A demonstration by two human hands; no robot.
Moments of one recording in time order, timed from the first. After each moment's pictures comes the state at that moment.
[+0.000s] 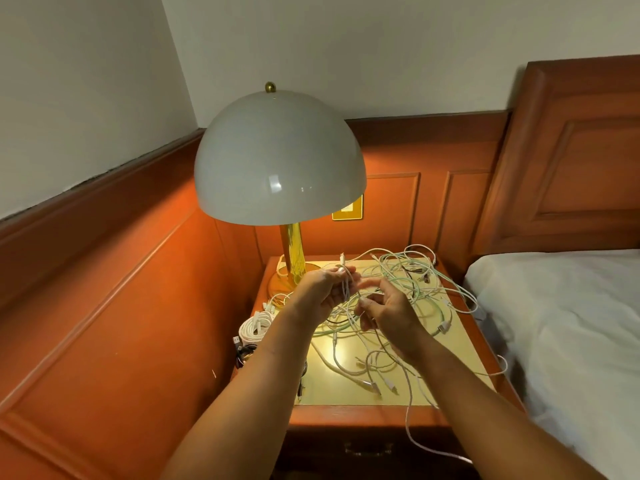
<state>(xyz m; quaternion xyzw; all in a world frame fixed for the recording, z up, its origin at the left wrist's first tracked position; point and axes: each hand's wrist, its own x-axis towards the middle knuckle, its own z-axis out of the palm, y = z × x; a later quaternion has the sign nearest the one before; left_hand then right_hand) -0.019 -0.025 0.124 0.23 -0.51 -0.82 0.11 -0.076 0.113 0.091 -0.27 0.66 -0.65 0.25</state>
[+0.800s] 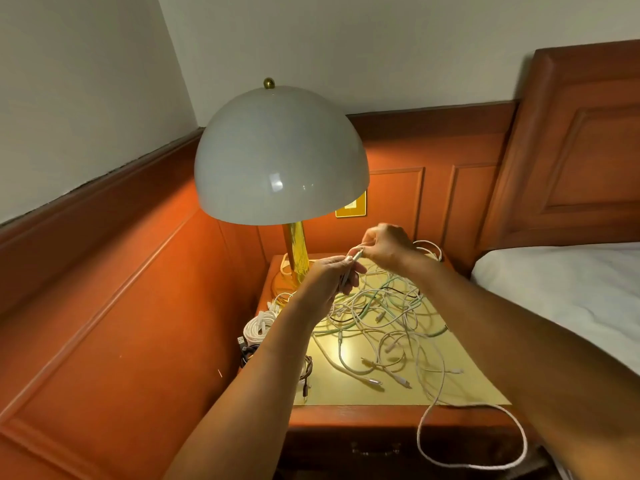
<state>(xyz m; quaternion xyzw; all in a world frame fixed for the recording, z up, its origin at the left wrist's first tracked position) -0.019 -0.028 0.130 0.15 -0.68 -0.71 0.13 -0.151 0.059 0.154 -0.38 0.87 -0.33 0.05</state>
